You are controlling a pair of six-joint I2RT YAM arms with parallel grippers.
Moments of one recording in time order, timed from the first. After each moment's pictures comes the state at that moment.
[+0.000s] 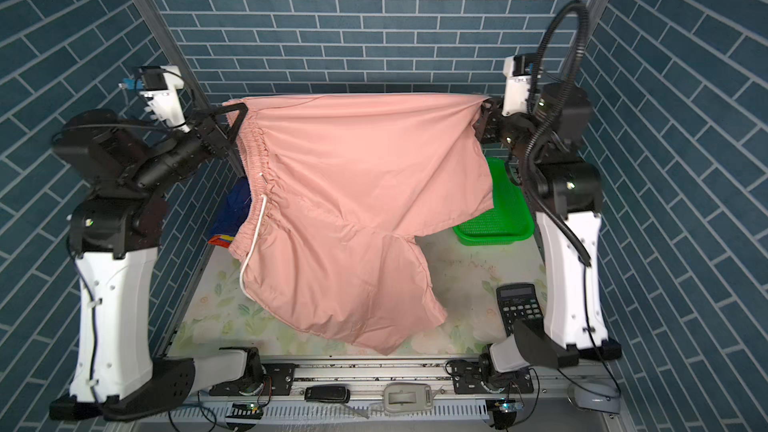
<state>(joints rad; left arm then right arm) 0.00 1.38 1.93 -0.57 0.51 -0.40 0.19 1.63 2.25 -0.81 -0.22 0.08</state>
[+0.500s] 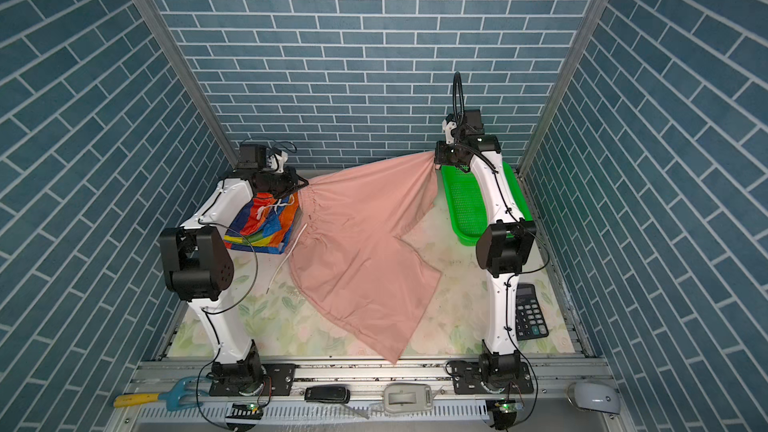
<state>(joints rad) 0.03 1.98 1.75 -0.56 0.56 -0.44 0.18 2.23 2.49 -0.98 -0.31 0.14</state>
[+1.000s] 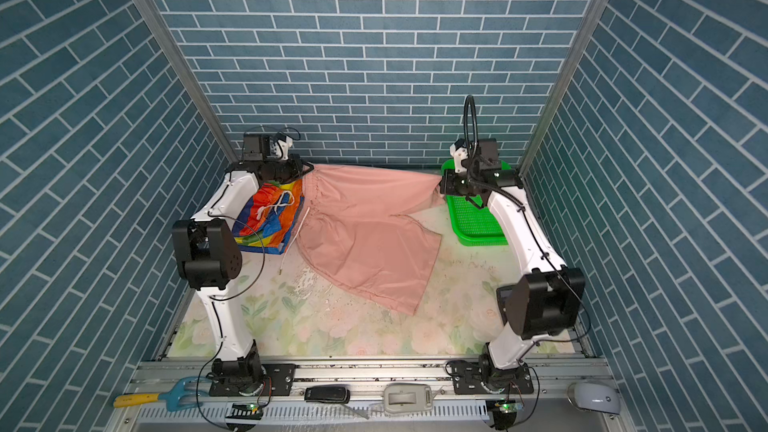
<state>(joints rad) 0.02 2.06 1.77 -0.44 0.61 -0.45 0.22 1.54 1.48 -0.72 -0.35 0.23</state>
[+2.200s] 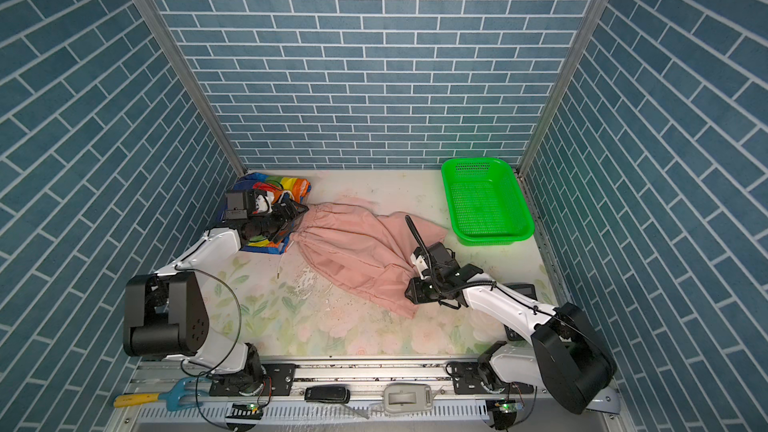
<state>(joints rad) 0.05 1.52 1.00 -0.28 0.57 -0.67 0.66 1.25 0.62 -0.45 -0.32 0.44</state>
